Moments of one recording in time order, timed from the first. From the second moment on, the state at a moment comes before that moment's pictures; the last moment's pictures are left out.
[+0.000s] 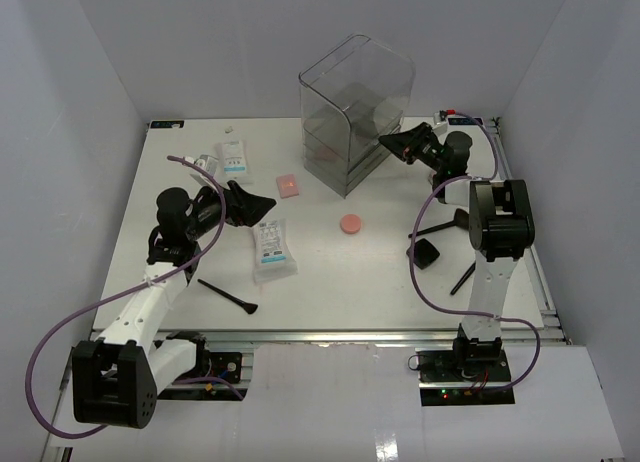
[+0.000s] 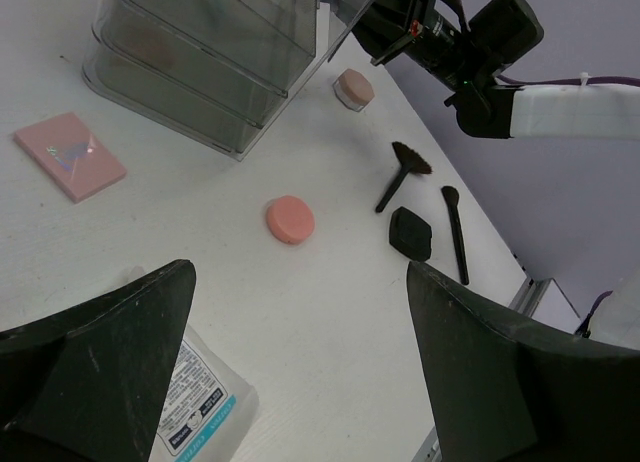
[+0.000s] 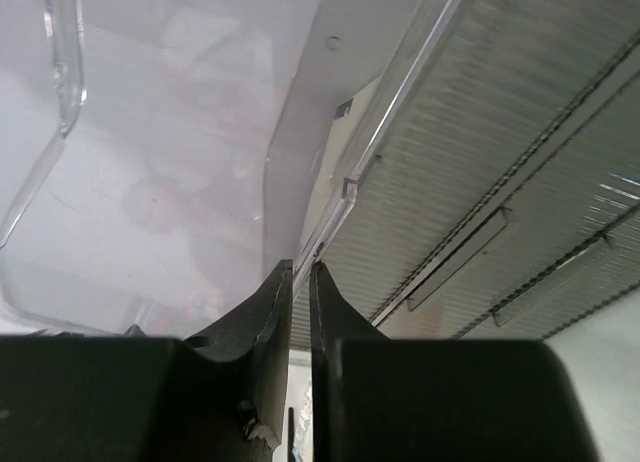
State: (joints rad) left arm -0.10 1.04 0.62 0.33 0.68 -0.51; right arm 0.07 2.15 1.30 0.92 -0.76 1.22
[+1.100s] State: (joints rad) left arm -0.65 1.52 1.07 0.49 0.32 -0.45; right arm 0.01 1.58 0.92 0.88 -0.68 1.25
